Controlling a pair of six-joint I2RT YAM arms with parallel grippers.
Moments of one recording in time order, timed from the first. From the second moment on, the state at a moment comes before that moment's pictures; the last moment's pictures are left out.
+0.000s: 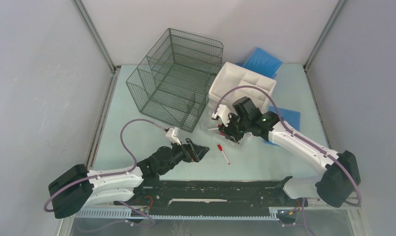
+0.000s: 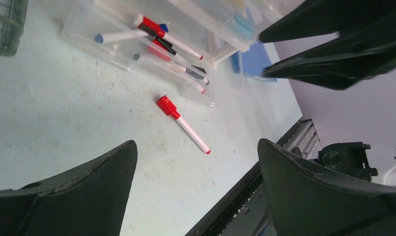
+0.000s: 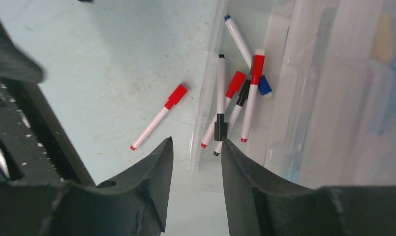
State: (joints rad) left arm -1.01 0.97 0.18 0.61 -0.23 -0.83; right arm 0.69 1.33 1.04 -0.63 -0.21 -0.44
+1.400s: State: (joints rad) left arm -1.17 1.77 1.08 -0.44 -0.44 -1.11; right arm 0.56 1.17 1.06 -0.65 -0.39 -0.43
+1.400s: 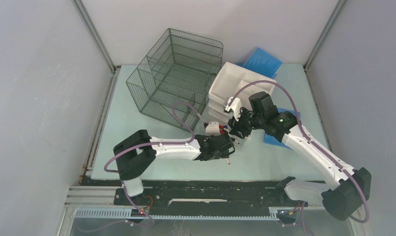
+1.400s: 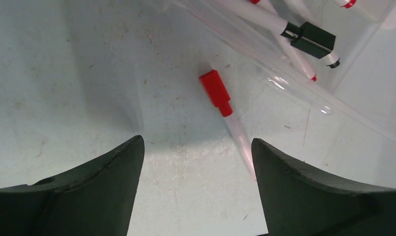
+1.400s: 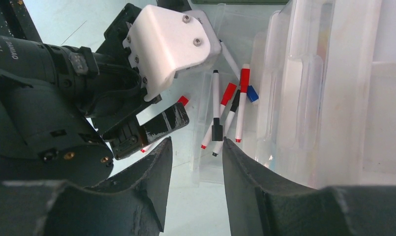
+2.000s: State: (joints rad) left arm -1.17 1.88 1.22 -0.53 -0.44 -1.06; right arm 0.56 1.17 1.06 -0.65 -0.39 -0.43
